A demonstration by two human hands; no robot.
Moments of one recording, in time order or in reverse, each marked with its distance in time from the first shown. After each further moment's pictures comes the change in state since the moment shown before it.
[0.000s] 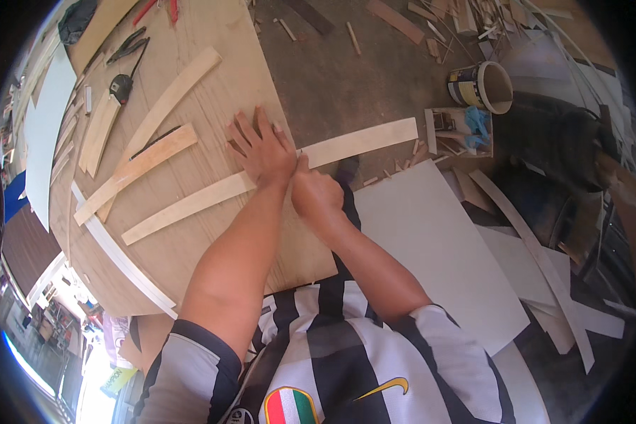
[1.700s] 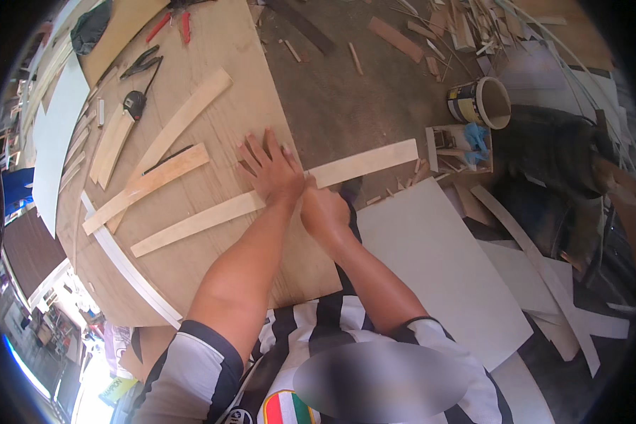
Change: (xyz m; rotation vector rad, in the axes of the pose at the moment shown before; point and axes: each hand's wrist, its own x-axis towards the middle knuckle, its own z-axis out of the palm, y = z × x) left_hand 0.000 0.002 0.001 -0.003 -0.028 0.005; right_hand -0.006 -0.003 -0.015 0.075 0.005 0.019
